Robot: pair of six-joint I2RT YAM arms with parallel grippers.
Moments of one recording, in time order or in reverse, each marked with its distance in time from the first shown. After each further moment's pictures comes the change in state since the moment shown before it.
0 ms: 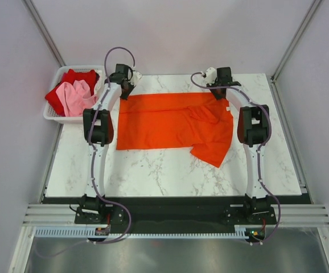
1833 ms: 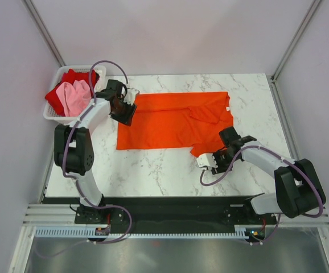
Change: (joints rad) left arm -0.051 -0.751 -0.902 -0.028 0.238 -0.244; right arm 0.219 -1.107 -1.392 -0.298 -0.422 -0.945
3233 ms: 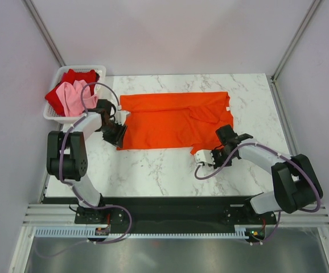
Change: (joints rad) left arm 0.121 -0.108 -0.327 -0.020 0.113 0.082; right arm 0.029 0.040 0.031 0.026 0.089 0.126
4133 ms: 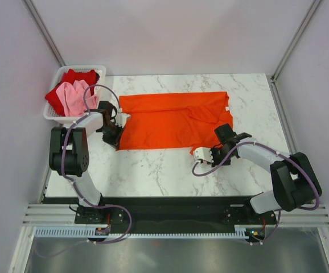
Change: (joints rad) left arm 0.000 0.072 0.013 0.006 -0.046 0.017; right arm 0.012 0.026 0.022 0.018 0.019 0.064
